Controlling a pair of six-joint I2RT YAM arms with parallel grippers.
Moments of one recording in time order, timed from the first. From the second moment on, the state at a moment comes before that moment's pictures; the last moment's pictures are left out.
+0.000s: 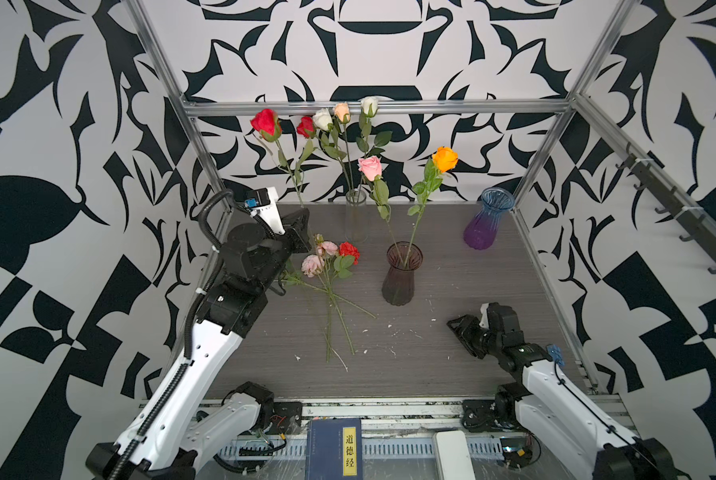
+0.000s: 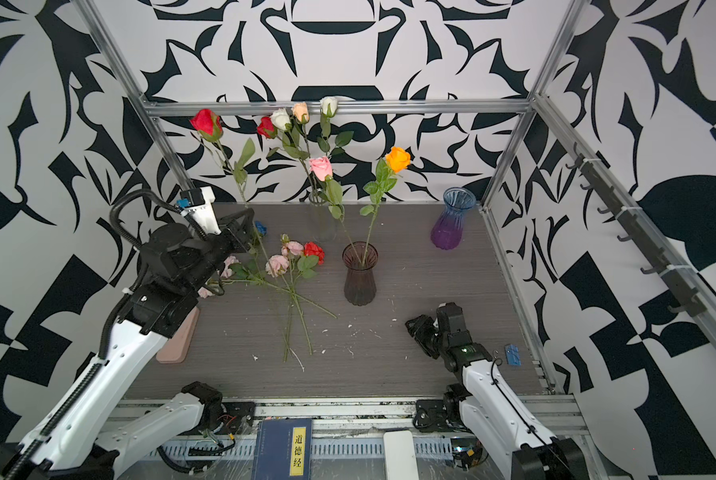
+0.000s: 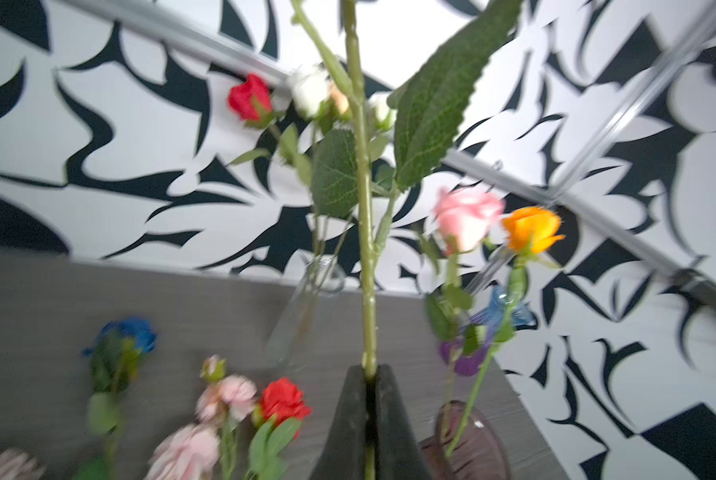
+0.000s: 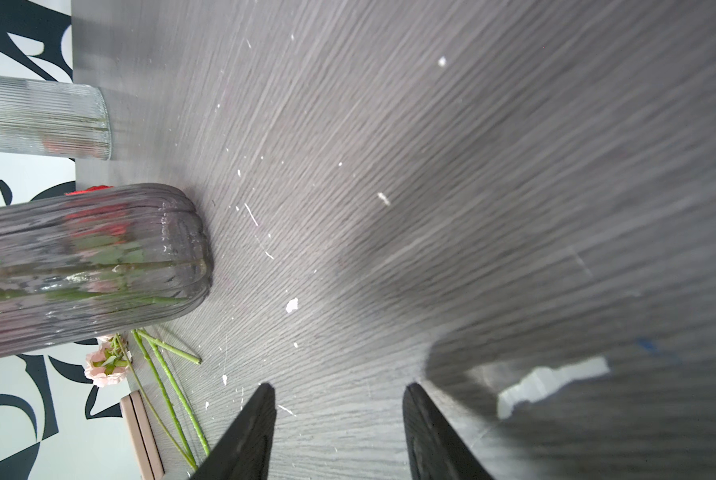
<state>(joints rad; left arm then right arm) -0.49 0.94 1.11 -0.14 -0.02 -0.44 0.16 0.78 0.21 -0.27 -0.31 1.02</state>
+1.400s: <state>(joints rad) -0.96 1.57 1.53 0.33 -0.09 0.11 0.14 0.87 0.21 -0.21 -0.34 0.99</state>
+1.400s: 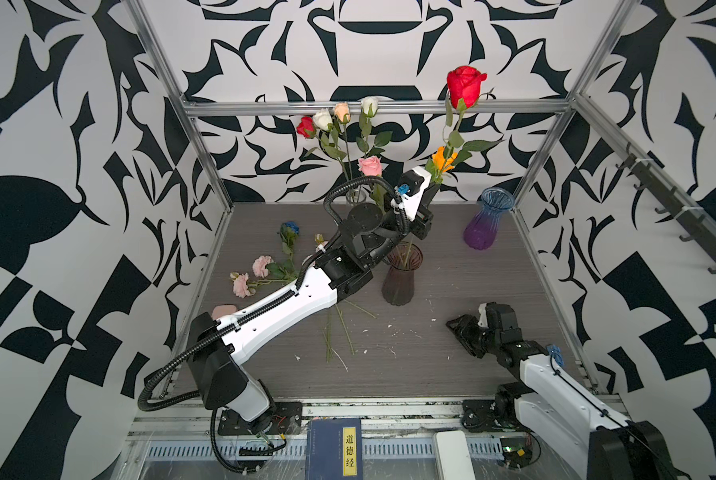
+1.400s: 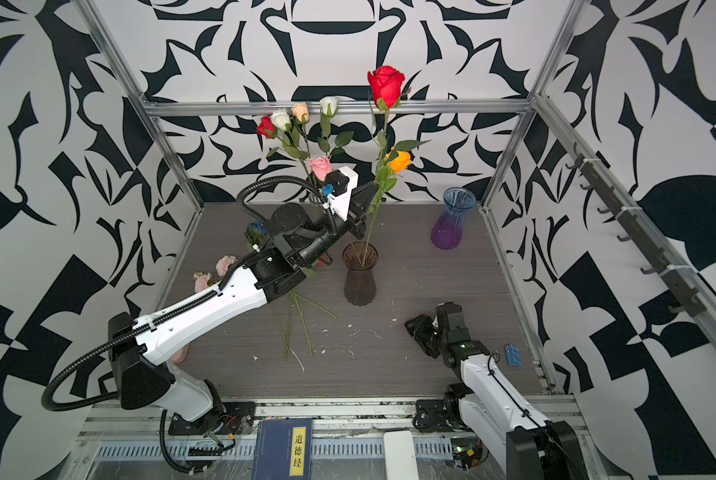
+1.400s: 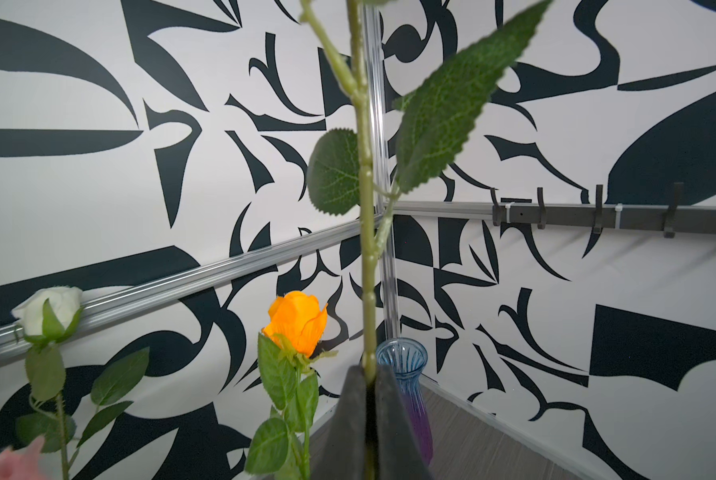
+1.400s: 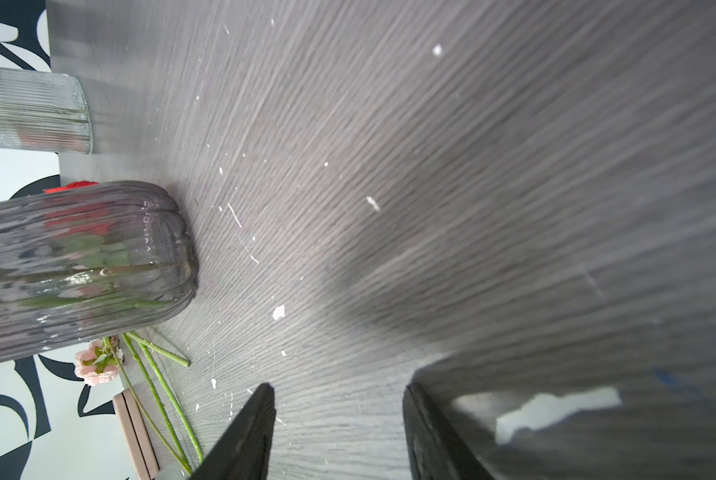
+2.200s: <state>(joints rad) -0.96 1.56 1.34 0.34 -0.18 0.11 0.13 0.87 0.21 -0.21 -0.35 0.99</state>
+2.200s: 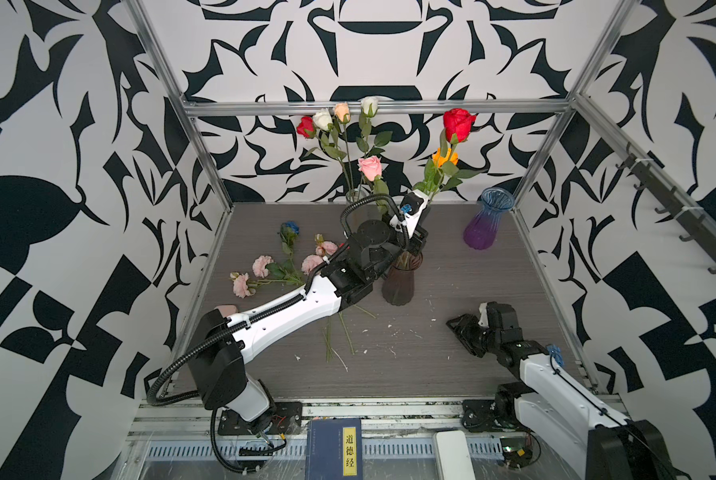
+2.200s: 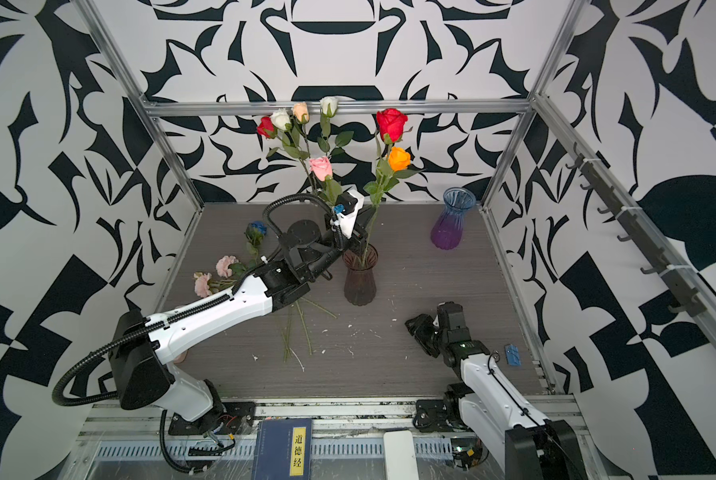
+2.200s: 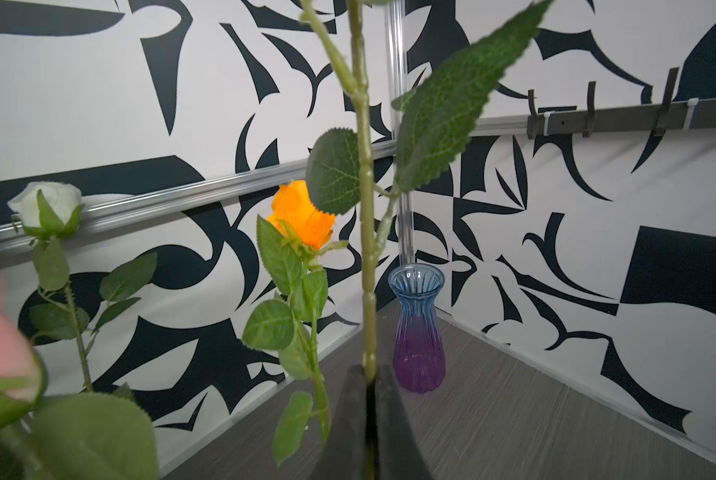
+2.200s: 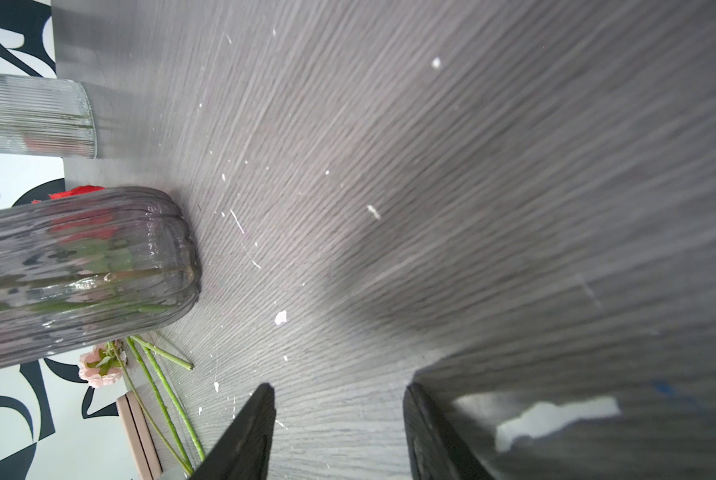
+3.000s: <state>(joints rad) -0.96 1.54 1.33 0.32 -0.21 0.08 0.13 0.87 0.21 -0.21 -0.36 0.99</state>
